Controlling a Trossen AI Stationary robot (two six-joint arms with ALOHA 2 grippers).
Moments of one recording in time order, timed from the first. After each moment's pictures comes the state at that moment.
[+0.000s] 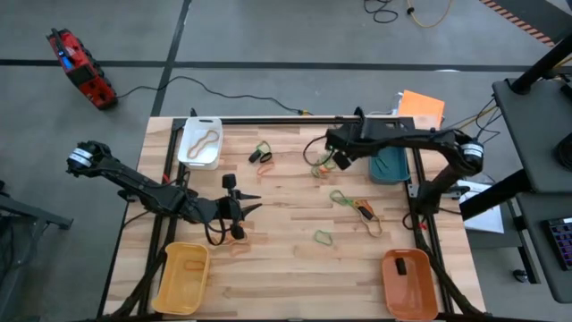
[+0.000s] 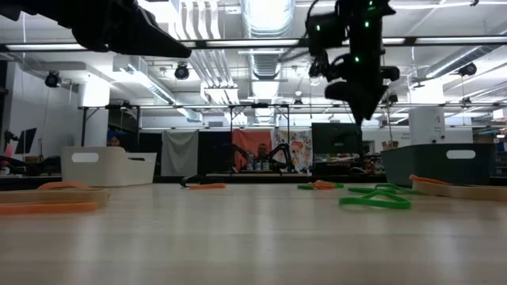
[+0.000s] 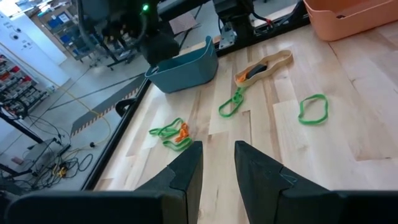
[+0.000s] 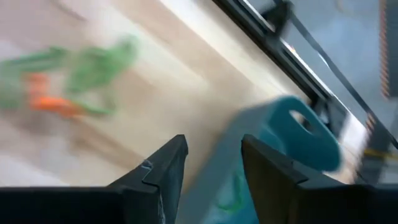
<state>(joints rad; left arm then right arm) -0.40 1.14 0.55 0.23 -0.67 0.20 -0.30 1.60 1.28 -1.18 0.53 0.59</state>
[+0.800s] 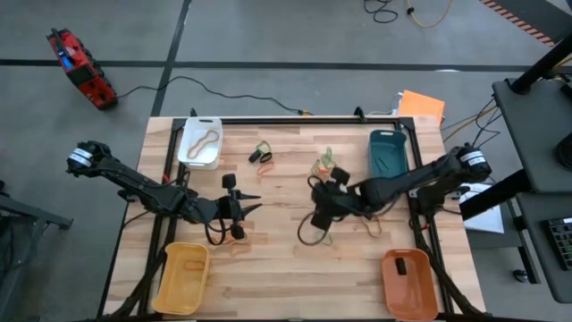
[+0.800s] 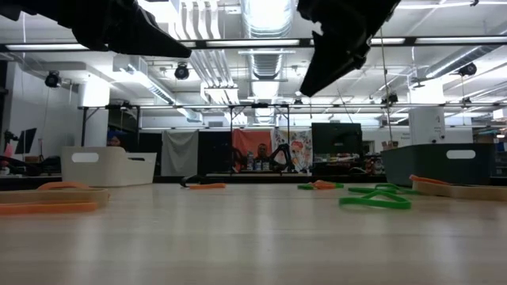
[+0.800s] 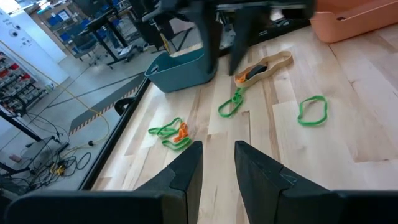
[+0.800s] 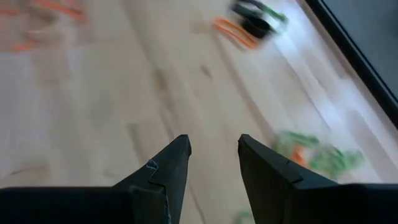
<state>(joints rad) -0.40 1.14 0.55 0.23 -0.67 0.19 0.25 1.58 1.15 -0.55 0.53 0.40</state>
